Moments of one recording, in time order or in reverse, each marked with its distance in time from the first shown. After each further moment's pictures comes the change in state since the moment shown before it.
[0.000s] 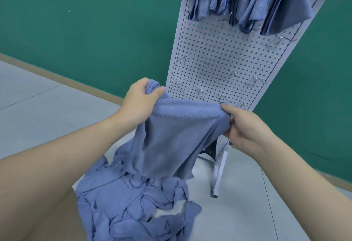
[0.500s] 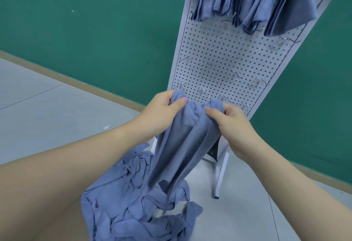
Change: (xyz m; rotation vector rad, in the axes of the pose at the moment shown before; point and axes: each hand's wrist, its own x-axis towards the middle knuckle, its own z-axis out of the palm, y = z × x) left_hand -0.026 0.015 0.023 -0.173 -0.310 0.006; right_hand -0.008 0.014 0.019 -0.432 -0.111 -0.300
